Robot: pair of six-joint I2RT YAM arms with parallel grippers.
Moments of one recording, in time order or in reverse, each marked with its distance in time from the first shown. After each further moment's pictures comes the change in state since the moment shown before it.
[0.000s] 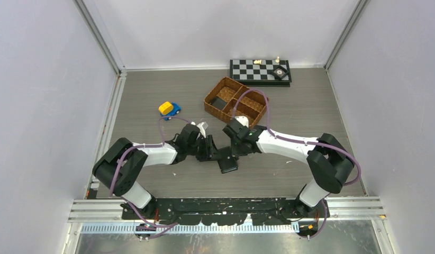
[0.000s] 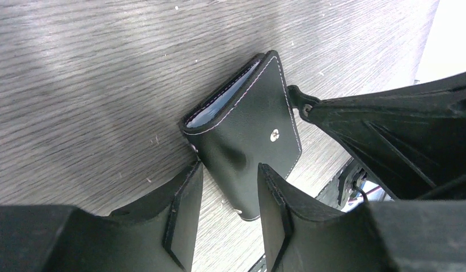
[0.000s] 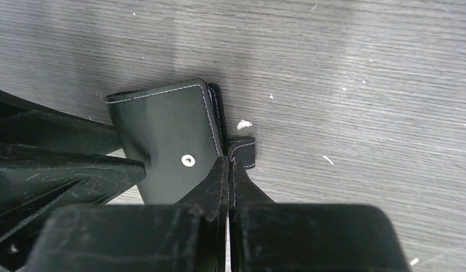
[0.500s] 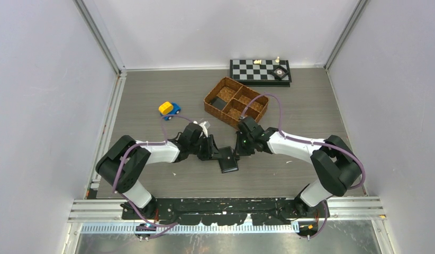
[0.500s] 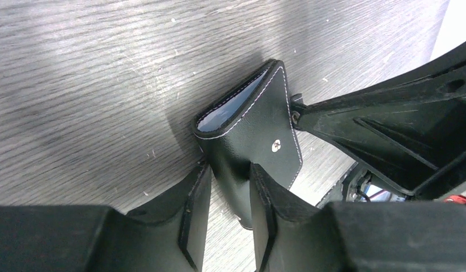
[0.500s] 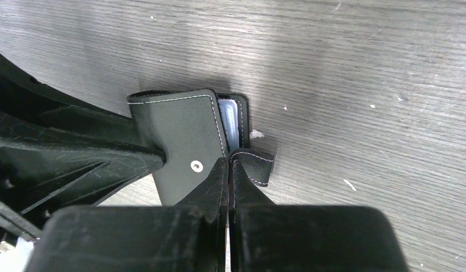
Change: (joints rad) left arm -0.012 0.042 0.039 -0.011 -0.010 0.007; right arm -0.150 -0.063 -0.187 0.262 -0.305 -0.005
